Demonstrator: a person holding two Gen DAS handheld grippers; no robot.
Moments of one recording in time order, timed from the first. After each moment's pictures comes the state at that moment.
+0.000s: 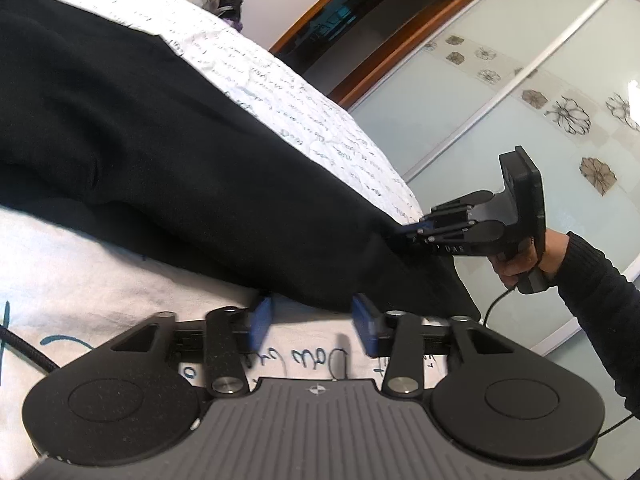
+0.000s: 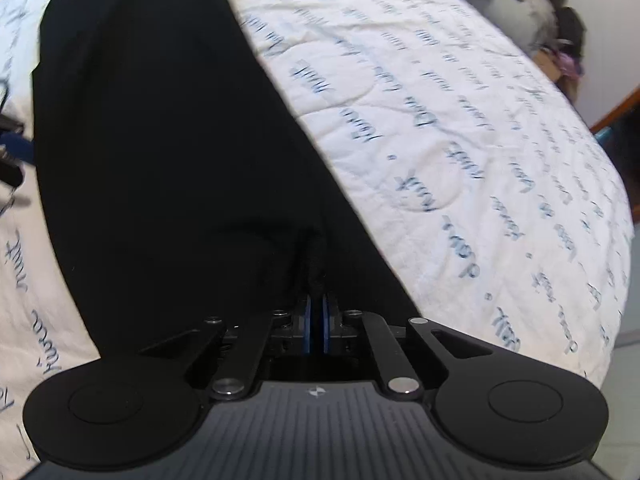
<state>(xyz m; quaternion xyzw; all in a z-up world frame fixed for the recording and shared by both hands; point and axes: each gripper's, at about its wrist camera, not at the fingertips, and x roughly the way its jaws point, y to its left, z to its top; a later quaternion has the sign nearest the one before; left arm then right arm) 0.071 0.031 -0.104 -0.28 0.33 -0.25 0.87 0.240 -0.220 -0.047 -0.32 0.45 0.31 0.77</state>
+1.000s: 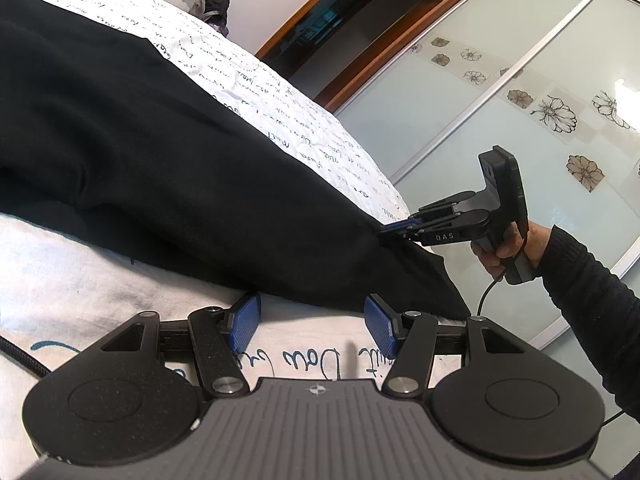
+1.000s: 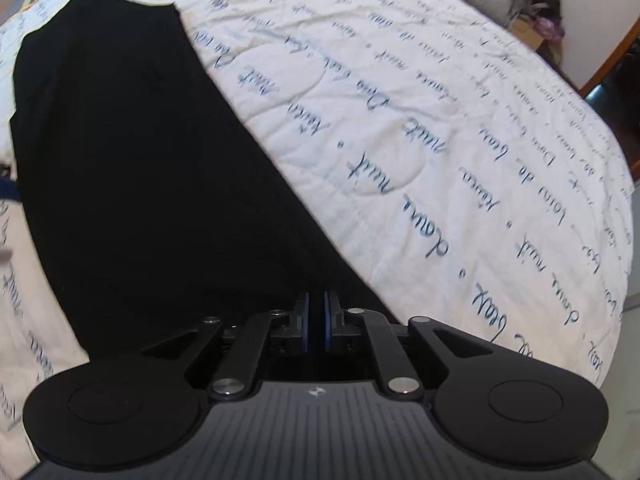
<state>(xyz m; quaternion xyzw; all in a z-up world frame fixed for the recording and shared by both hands) 0.071 0.036 -0.111 -0.28 0.32 -0.27 0.86 0.262 -0.237 -0.048 -0.26 0.49 0.30 0.77</state>
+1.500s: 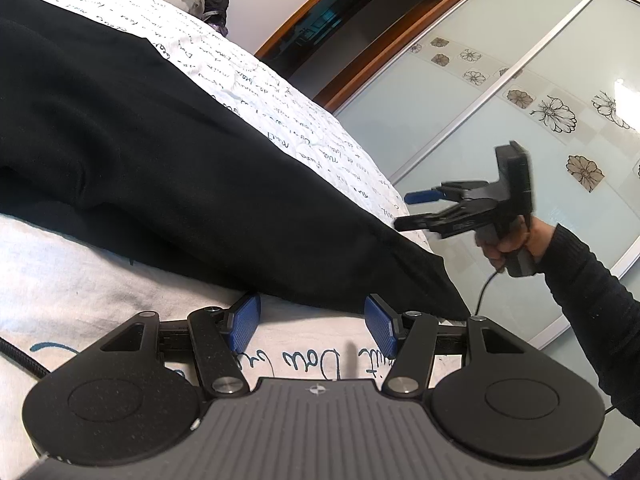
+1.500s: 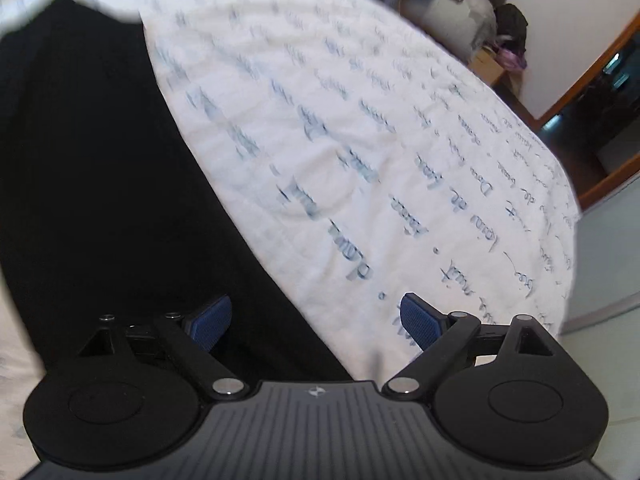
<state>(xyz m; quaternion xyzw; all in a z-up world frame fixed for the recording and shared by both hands) 0.071 0.037 -0.111 -0.28 0.32 -0.27 0.86 0.260 -0.254 -0.024 -0.28 0.43 0.28 0.81</state>
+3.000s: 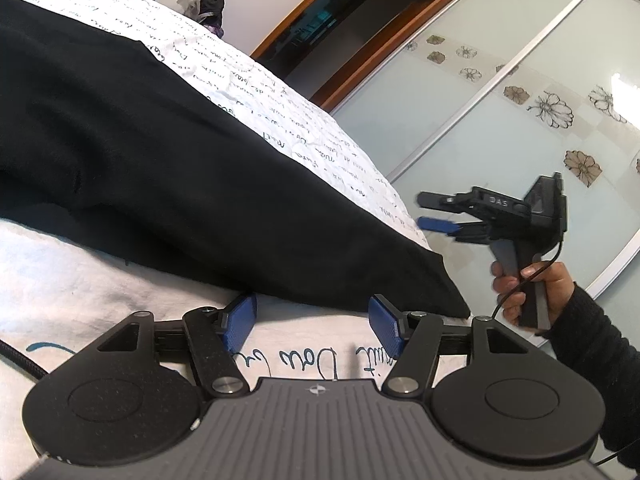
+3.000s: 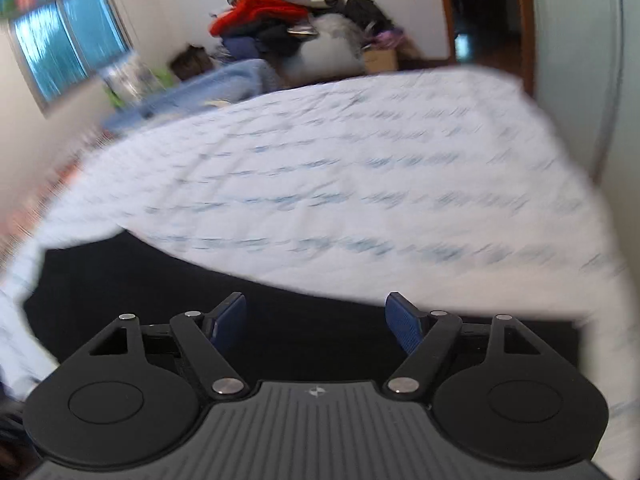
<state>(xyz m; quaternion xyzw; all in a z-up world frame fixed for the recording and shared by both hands) 0.072 0.034 -0.105 -0.27 0.32 -0.27 0.87 0.216 -0.305 -0.021 0.11 0.39 0.20 0.89</state>
